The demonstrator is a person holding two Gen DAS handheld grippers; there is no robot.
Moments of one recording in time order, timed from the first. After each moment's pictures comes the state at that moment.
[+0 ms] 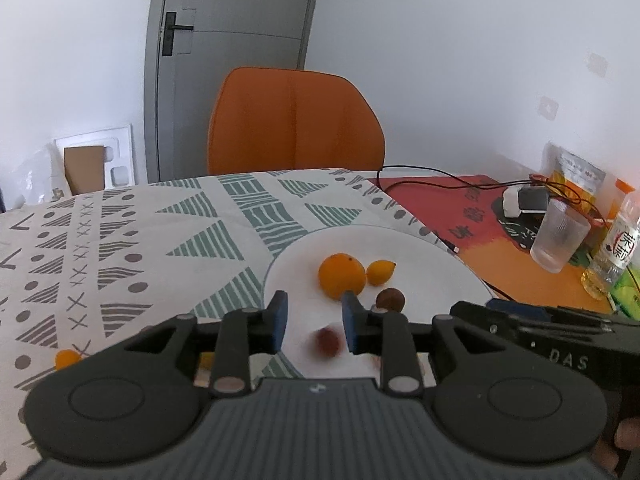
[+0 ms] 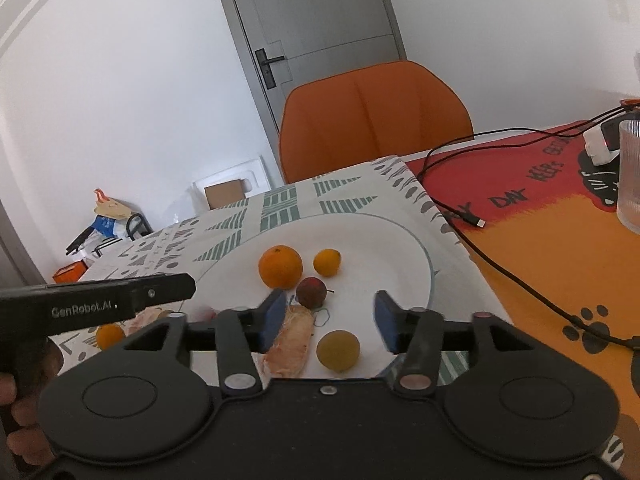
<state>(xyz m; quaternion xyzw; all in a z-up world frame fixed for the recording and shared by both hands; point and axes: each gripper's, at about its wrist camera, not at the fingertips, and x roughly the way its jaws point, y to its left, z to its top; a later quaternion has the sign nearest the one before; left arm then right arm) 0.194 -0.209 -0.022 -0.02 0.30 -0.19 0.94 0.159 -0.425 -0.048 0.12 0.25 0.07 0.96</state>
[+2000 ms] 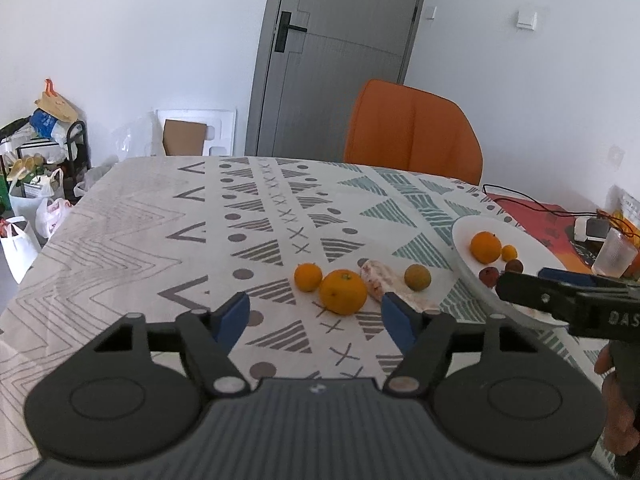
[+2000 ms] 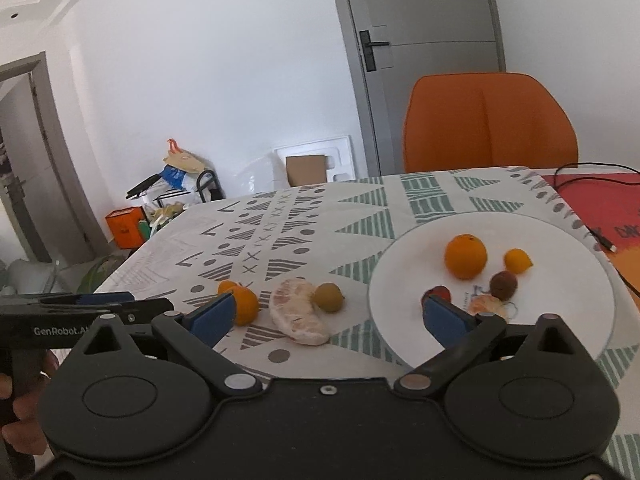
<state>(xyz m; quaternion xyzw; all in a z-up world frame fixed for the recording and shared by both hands) 0.122 -0.049 -0.026 -0.07 0.30 -0.07 0.95 0.145 -0.297 -0.026 0.05 0.26 0.18 0.95</state>
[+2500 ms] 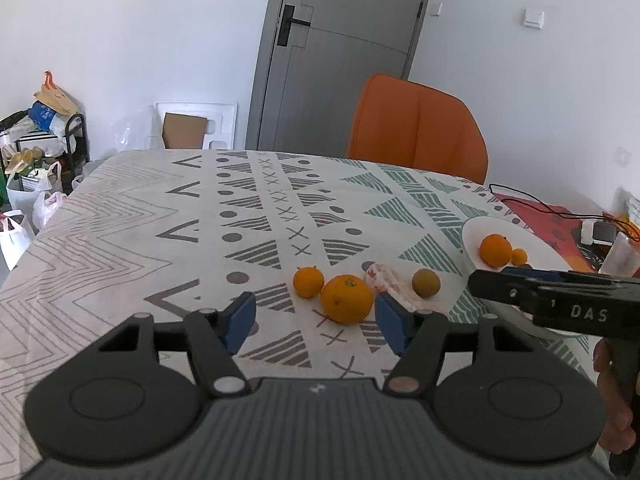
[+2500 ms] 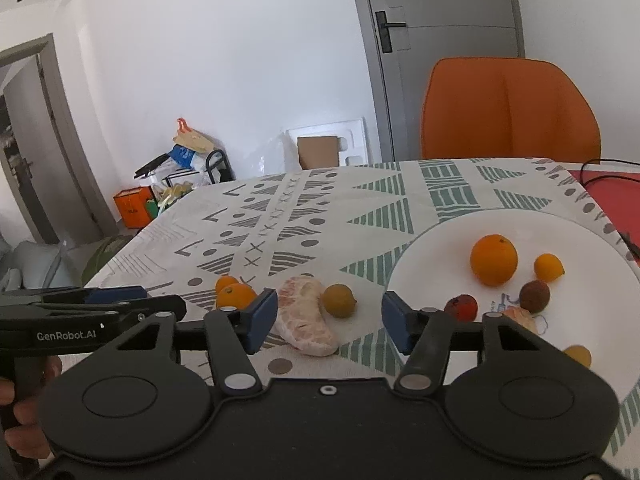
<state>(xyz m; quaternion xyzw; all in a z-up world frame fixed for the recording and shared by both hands) 0.143 -0.054 -0.035 -0.08 0.31 -0.07 0.95 0.176 -0.284 -0.035 0.03 0.29 0.21 0.93</state>
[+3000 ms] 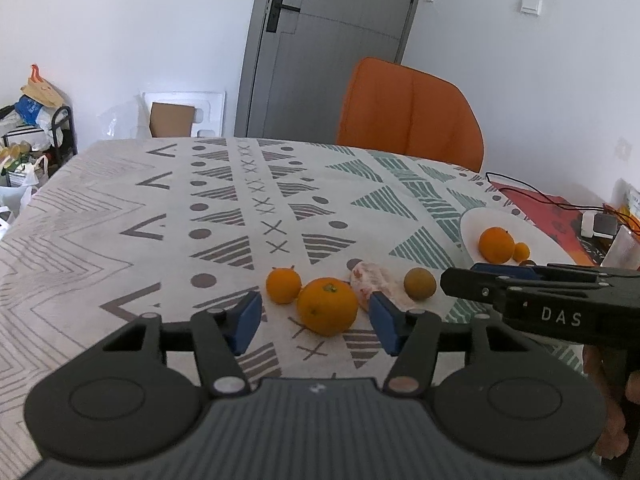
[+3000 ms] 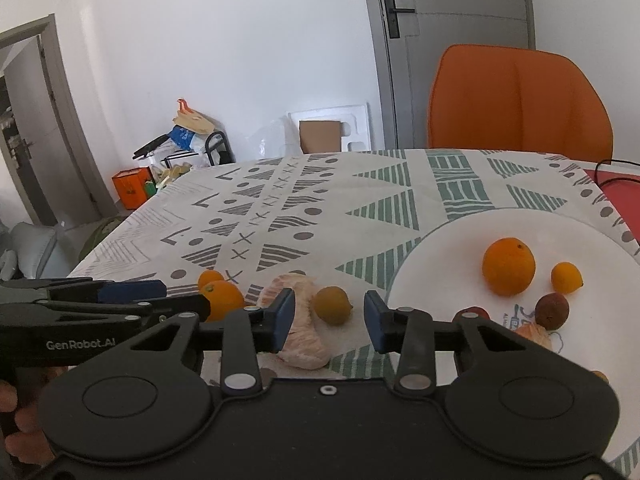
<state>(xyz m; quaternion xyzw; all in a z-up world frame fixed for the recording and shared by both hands) 0.170 -0.071 -0.048 -0.08 0.32 -0.09 0.94 0.199 -0.278 -0.045 0.02 0.31 0.21 0.93</state>
